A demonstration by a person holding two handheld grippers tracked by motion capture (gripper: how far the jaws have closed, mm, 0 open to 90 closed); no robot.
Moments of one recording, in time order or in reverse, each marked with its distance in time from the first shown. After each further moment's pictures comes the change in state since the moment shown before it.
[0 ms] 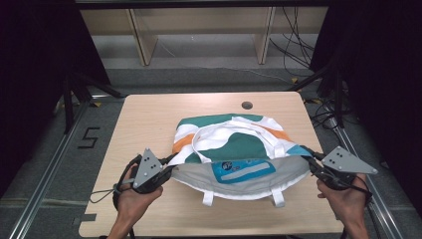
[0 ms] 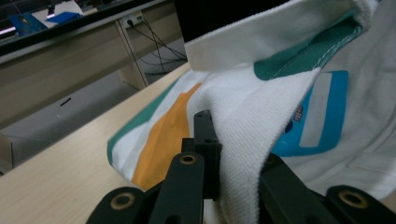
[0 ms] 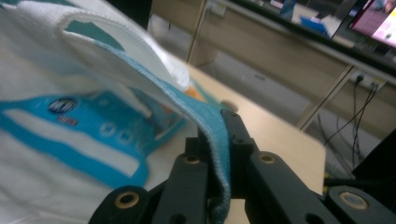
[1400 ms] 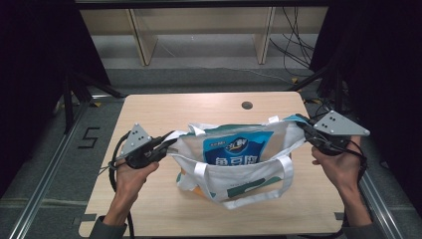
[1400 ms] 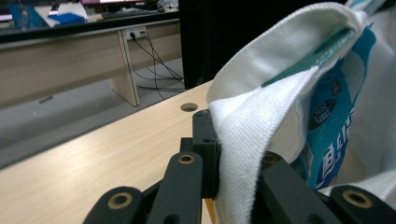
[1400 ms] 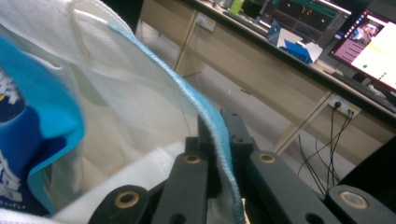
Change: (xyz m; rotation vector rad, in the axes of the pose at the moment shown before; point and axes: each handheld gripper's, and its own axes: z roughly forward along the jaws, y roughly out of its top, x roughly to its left) left arm 0.049 0.007 0.028 -0.076 -0.032 -0.182; right arm -0.026 0.056 0.038 -0.004 -0.045 -0.074
